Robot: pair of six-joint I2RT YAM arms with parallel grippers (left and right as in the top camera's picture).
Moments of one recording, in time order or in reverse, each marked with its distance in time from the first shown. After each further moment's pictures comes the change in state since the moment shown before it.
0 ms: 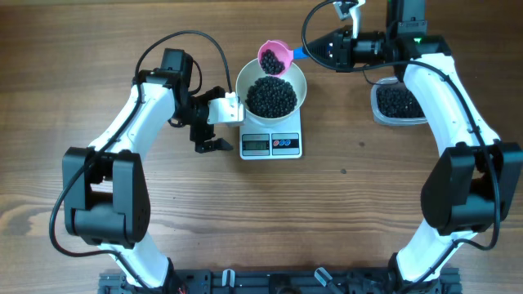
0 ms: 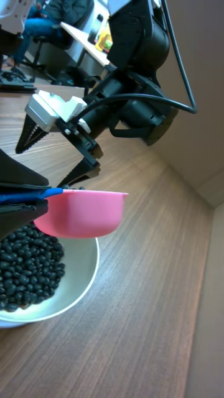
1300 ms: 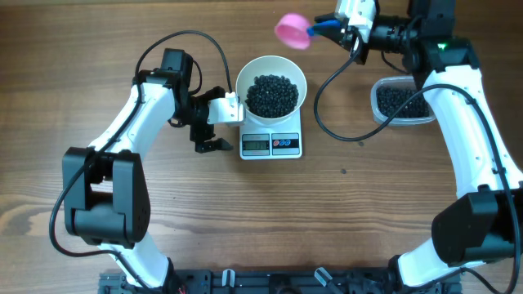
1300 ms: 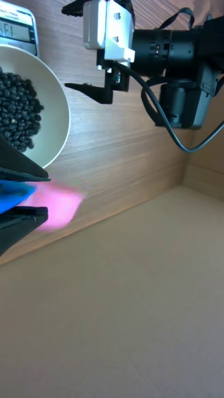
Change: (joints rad) left arm 0.000 0.000 0.000 0.000 0.000 0.000; right arm 0.000 -0.184 0.000 0.090 0.113 -0.772
